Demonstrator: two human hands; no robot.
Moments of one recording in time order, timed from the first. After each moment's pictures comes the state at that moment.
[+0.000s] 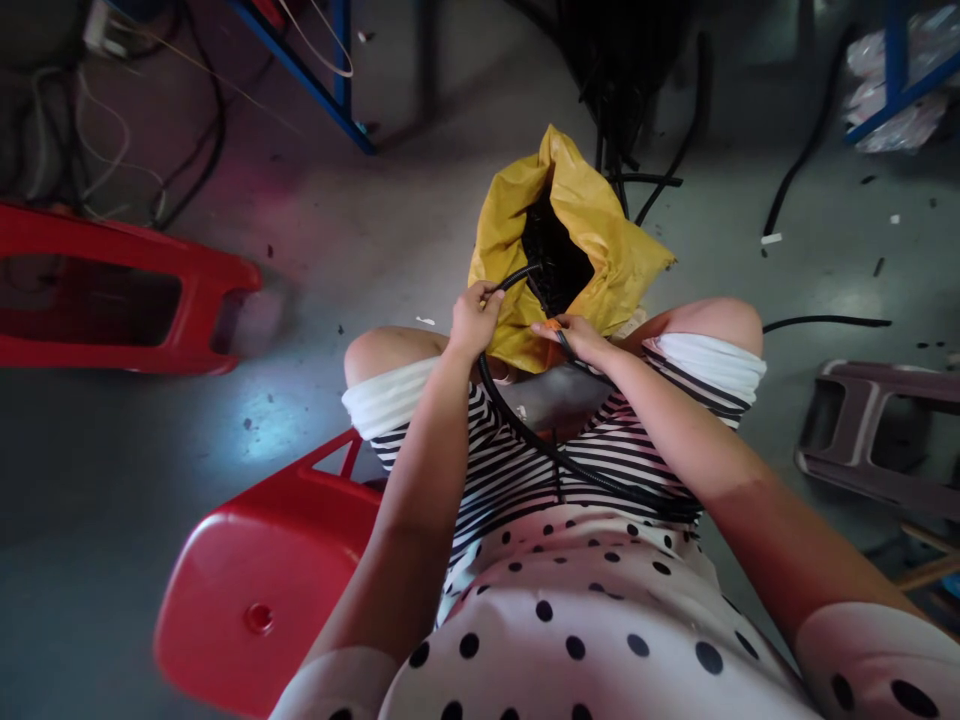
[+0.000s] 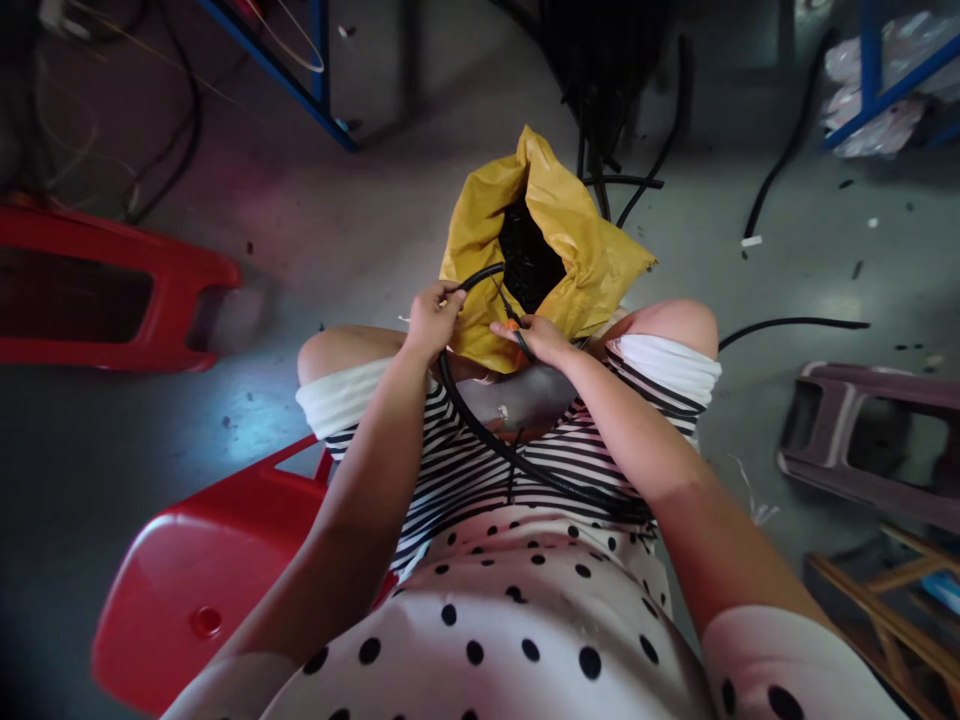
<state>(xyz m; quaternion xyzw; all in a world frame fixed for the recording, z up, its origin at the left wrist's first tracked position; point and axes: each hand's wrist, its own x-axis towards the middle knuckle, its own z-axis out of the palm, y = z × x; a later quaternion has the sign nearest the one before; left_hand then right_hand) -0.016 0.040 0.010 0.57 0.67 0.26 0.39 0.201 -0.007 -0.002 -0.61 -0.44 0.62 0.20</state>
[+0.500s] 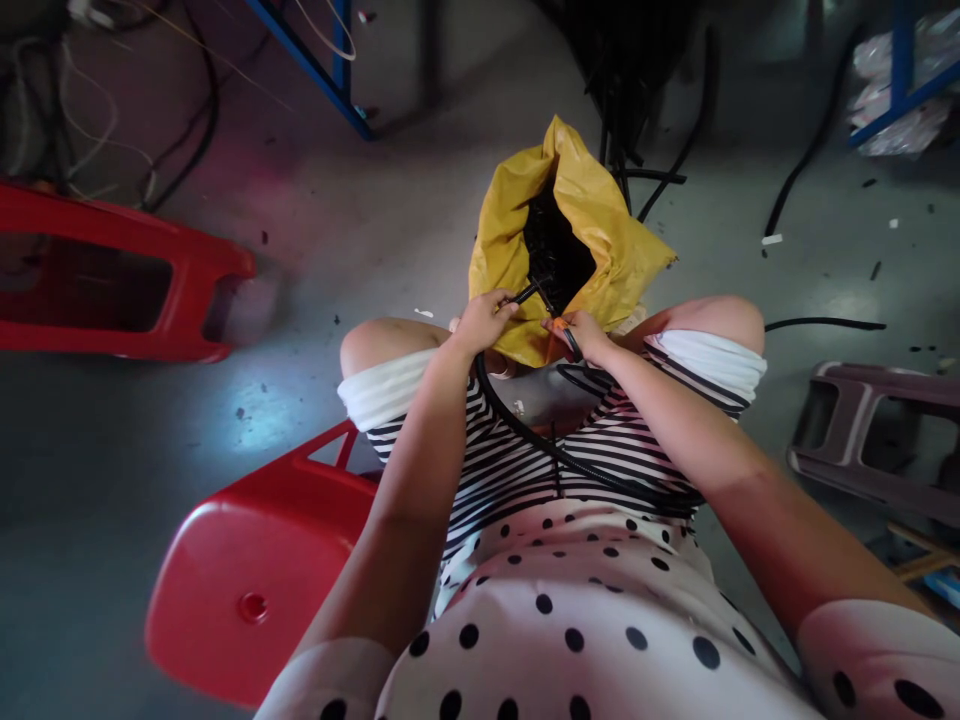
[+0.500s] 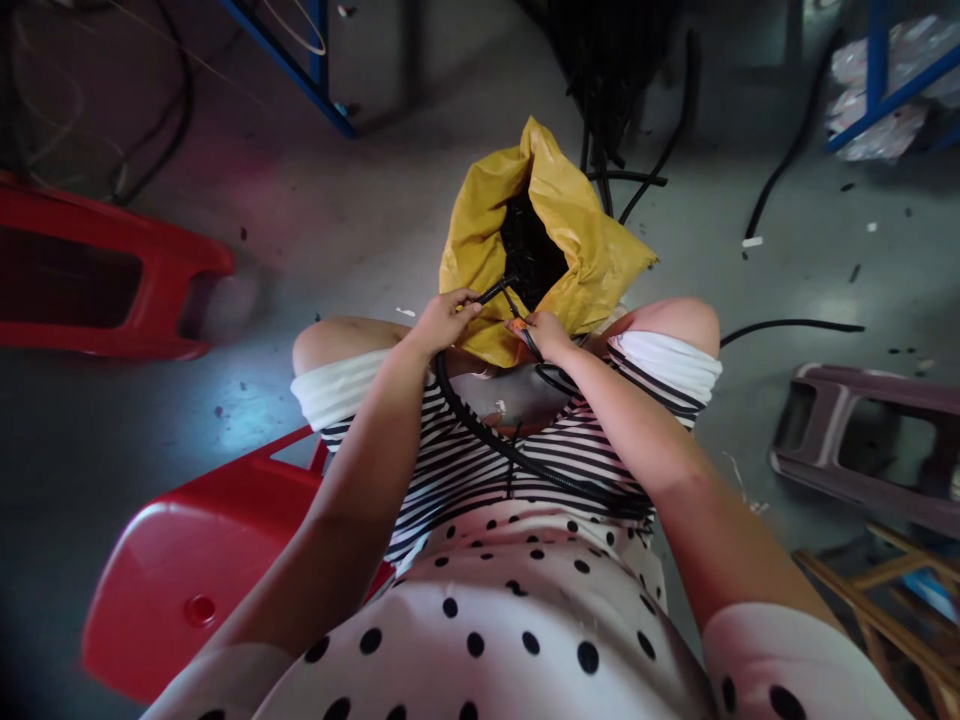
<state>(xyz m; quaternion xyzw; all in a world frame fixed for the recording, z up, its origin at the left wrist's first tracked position) -0.023 0.037 0.002 0.66 0.60 0.14 0.43 0.199 -0.011 -0.015 -0.64 -0.47 0.58 0.17</state>
